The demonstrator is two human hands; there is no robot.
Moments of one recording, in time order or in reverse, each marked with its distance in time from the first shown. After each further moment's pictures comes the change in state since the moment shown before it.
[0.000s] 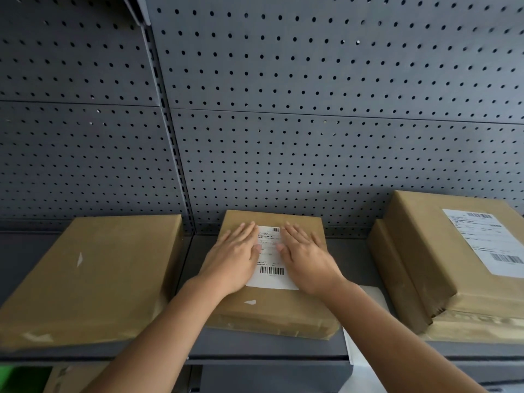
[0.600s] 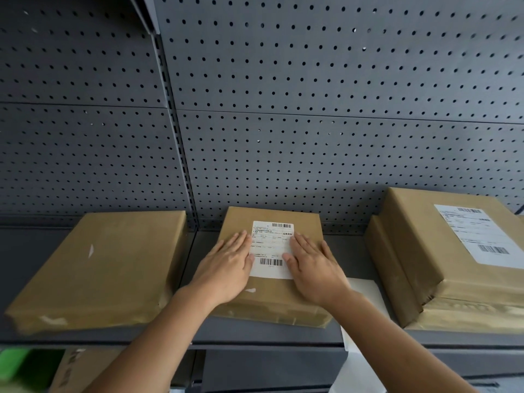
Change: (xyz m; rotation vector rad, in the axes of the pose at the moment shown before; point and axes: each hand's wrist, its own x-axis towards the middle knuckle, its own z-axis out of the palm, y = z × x) left_hand -0.040 0.002 0.000 0.049 -0.092 -0.044; right_hand -0.041 0.004 0.001 -0.068 -0.040 0.072
